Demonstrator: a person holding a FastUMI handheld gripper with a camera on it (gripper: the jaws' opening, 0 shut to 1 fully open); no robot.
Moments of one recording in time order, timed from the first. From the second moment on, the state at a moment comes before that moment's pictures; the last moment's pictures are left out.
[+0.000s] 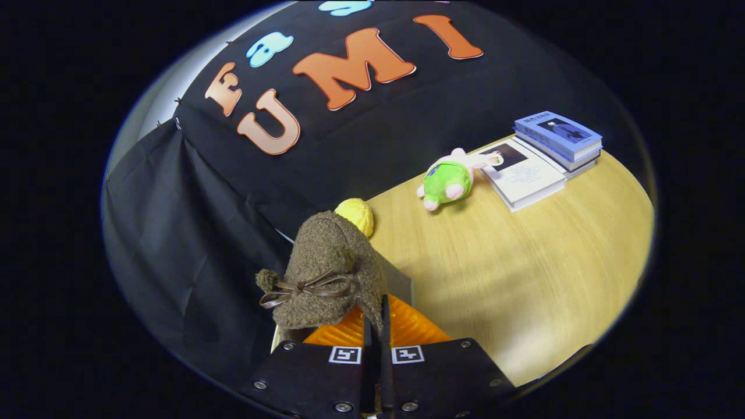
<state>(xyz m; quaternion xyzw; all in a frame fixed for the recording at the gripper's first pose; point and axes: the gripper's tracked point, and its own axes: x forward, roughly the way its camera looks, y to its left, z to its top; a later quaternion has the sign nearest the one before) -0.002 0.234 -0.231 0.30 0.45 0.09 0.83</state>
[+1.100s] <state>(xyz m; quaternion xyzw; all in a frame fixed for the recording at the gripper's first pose) 0.007 0.326 -0.280 0.22 0.49 0.05 0.84</state>
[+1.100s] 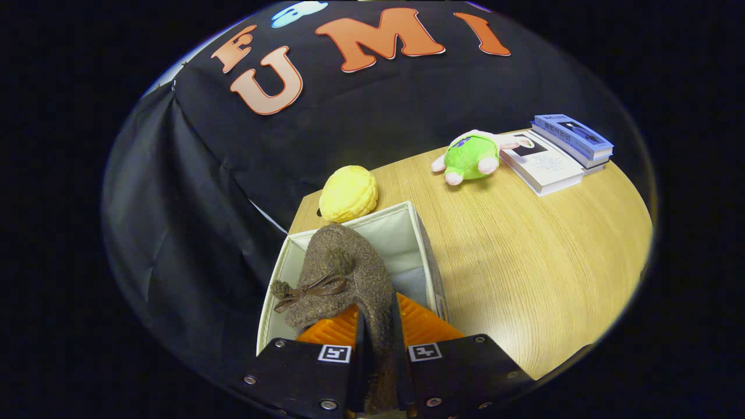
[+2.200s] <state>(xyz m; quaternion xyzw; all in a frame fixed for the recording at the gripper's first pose) -0.011 0.195 -0.154 0.17 0.26 0.13 0.94</state>
